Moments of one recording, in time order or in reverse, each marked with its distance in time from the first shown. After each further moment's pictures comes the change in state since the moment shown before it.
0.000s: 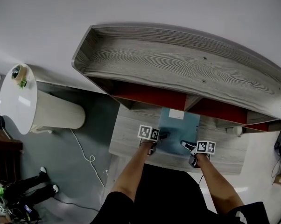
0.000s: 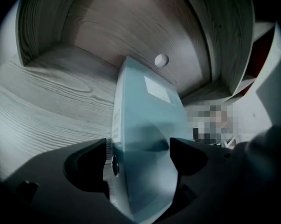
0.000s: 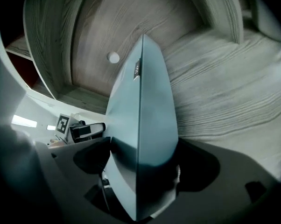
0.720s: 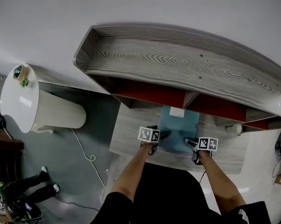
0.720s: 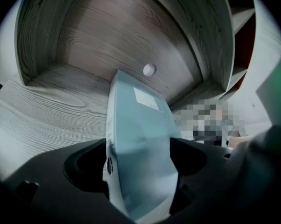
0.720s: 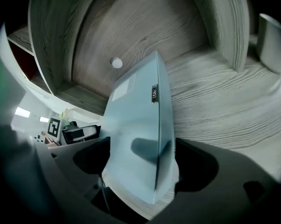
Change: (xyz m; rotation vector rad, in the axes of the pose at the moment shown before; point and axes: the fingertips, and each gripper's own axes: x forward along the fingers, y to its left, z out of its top) left arm -0.012 -0.017 0.013 0.104 -0.114 0.027; right arm -0.021 -0.003 0.023 -0.101 -0.023 -0.098
